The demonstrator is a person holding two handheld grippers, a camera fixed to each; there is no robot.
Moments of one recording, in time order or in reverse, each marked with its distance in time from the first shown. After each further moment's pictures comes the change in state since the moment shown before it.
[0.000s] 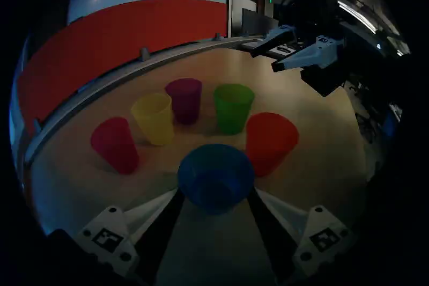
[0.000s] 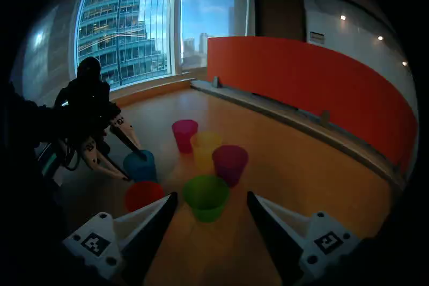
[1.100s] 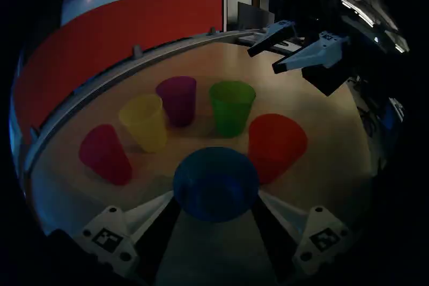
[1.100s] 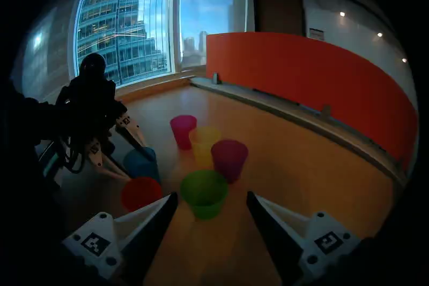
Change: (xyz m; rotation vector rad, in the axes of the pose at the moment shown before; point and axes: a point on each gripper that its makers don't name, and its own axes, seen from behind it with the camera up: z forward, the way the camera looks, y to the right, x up) left arm 0.005 0.001 0.025 -0.012 -0.033 0.029; right arm -0.012 0.002 0.007 0.007 -0.012 0.015
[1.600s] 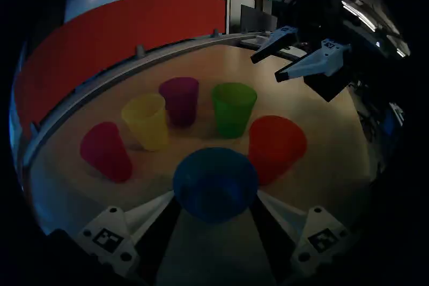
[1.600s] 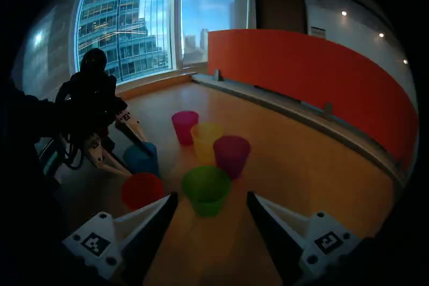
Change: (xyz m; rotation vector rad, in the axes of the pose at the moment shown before) left arm 0.000 0.000 -0.004 0.003 0.016 -0.022; right arm -0.006 -0.004 0.003 0.005 -0.022 -0.007
